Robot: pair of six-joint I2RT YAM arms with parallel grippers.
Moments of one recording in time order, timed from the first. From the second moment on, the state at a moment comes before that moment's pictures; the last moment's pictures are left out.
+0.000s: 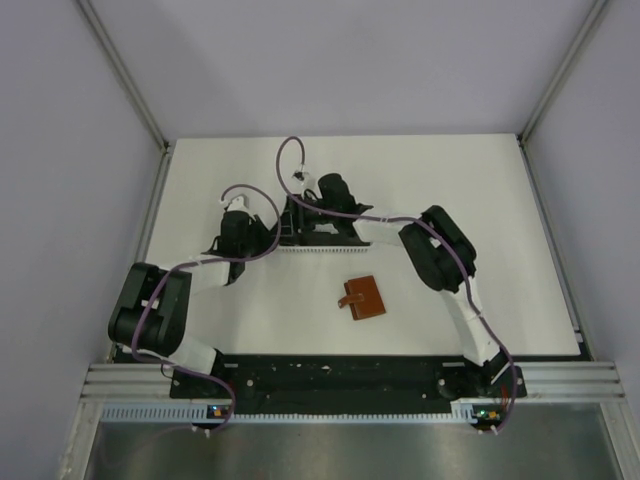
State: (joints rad) left arm -0.24 1.53 0.60 0.33 0.09 -0.62; right arm 0.72 2.29 1.56 0.37 -0.68 0.67
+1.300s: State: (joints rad) left arm -0.24 1.54 0.61 0.33 0.10 -0.61; right arm 0.68 2.18 1.51 0.03 -0.41 0.57
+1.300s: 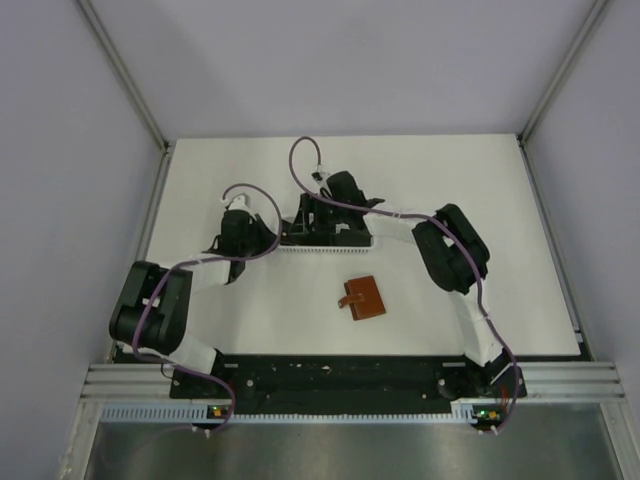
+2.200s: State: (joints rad) left arm -0.25 1.56 0.63 0.34 0.18 -0.57; right arm 0.66 2.23 1.51 0.17 -0.62 0.71
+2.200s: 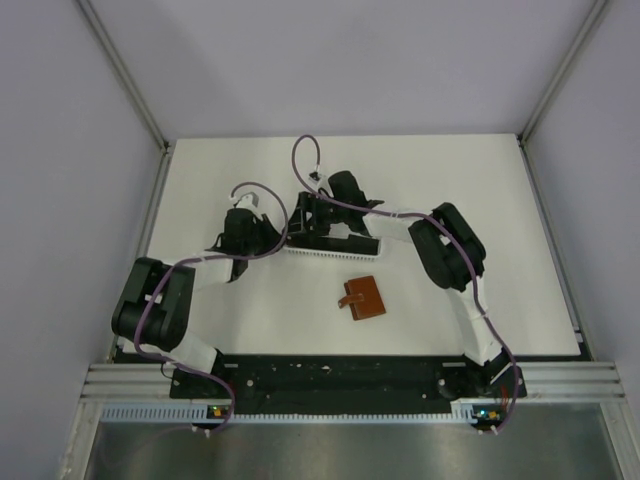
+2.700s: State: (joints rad) left arm -0.27 1.55 0.65 0.29 0.24 -0.55; right arm 0.66 2.23 1.51 0.19 -0.65 0.72
